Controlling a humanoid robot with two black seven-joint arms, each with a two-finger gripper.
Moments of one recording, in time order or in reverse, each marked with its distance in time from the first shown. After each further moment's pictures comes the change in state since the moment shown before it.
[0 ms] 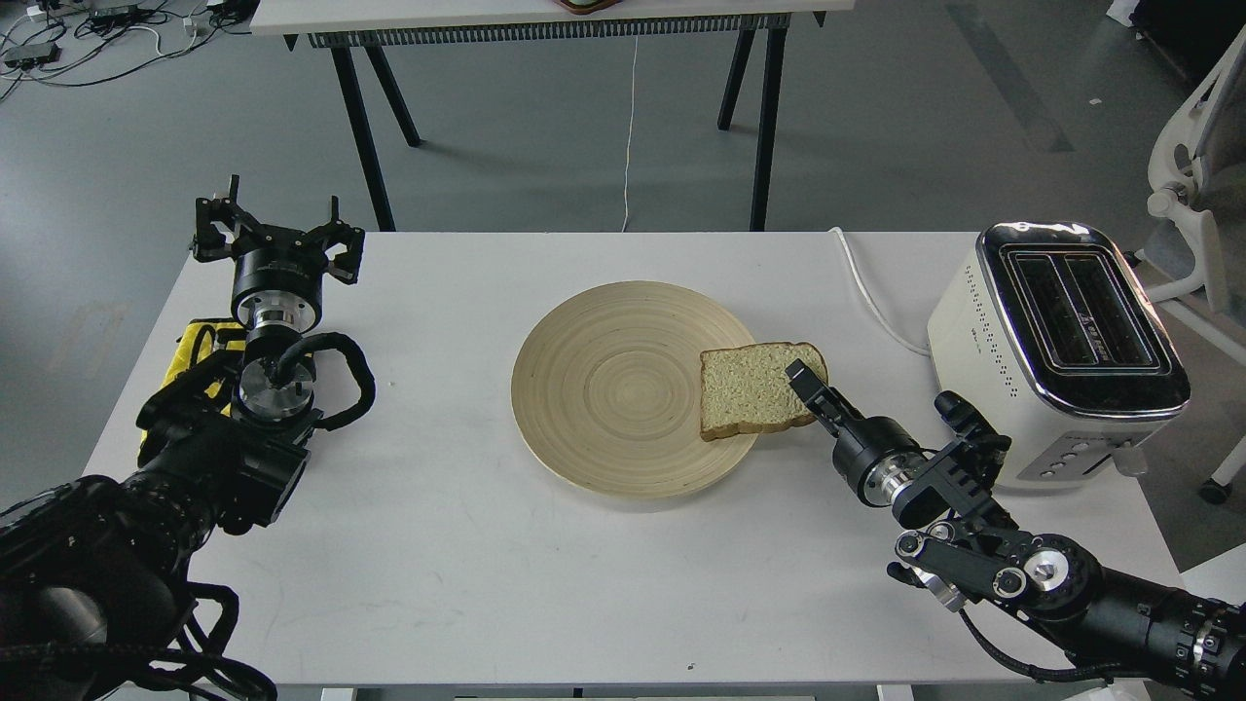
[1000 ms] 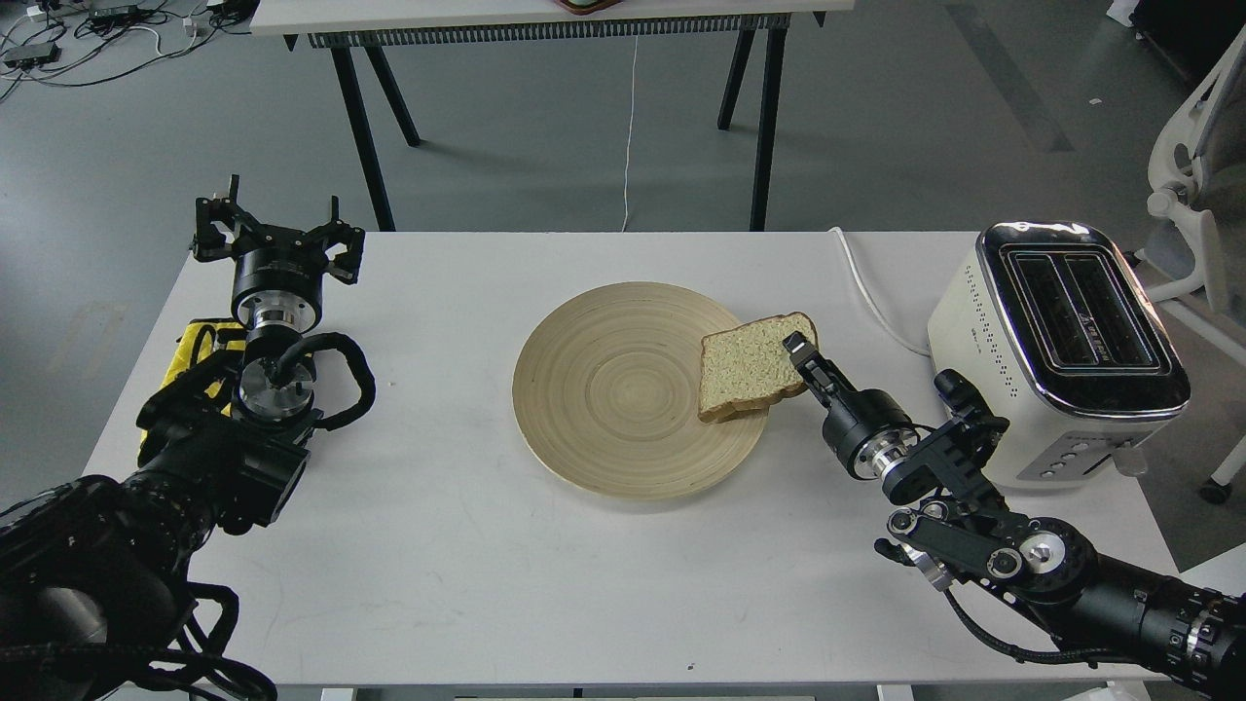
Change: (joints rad) left arm 0.000 0.000 0.000 0.000 0.001 0.000 0.000; right arm 0.012 0.009 0.096 0.039 0.010 -0.007 0.086
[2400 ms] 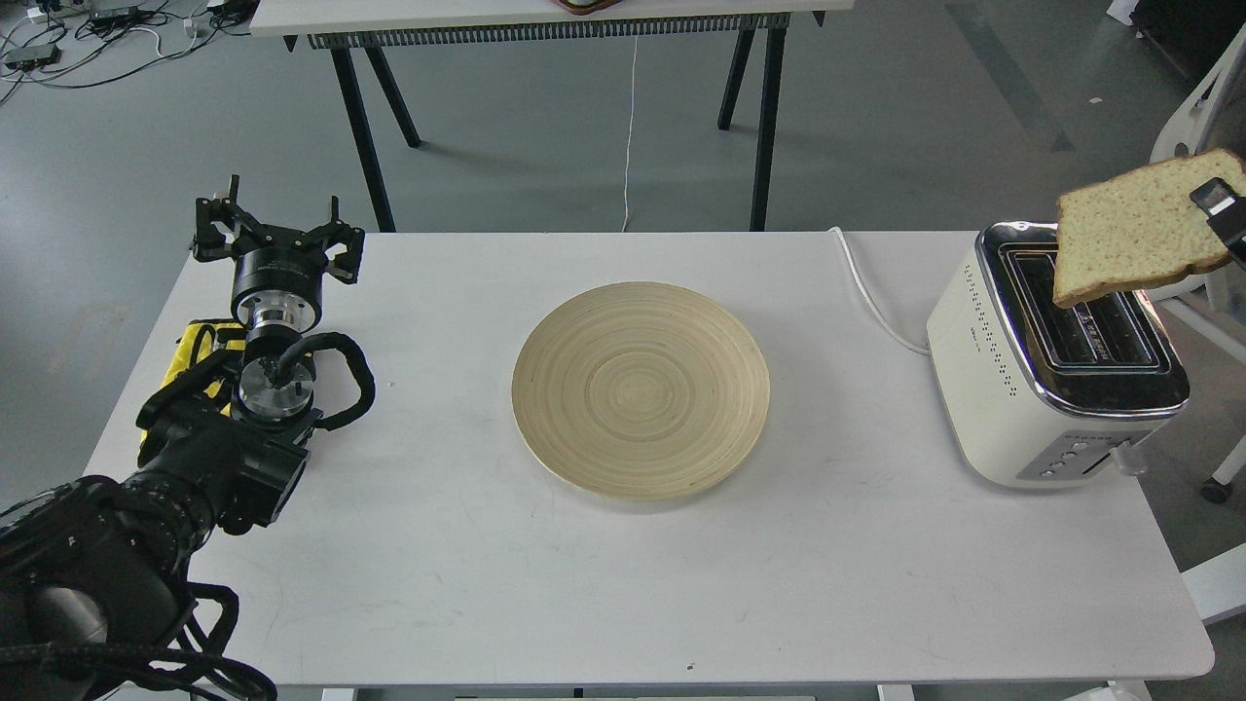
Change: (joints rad) left arm 0.000 0.000 0.000 0.000 0.000 0.000 0.000; right arm -0.059 -0.980 0.130 0.517 -0.001 0.009 0.019
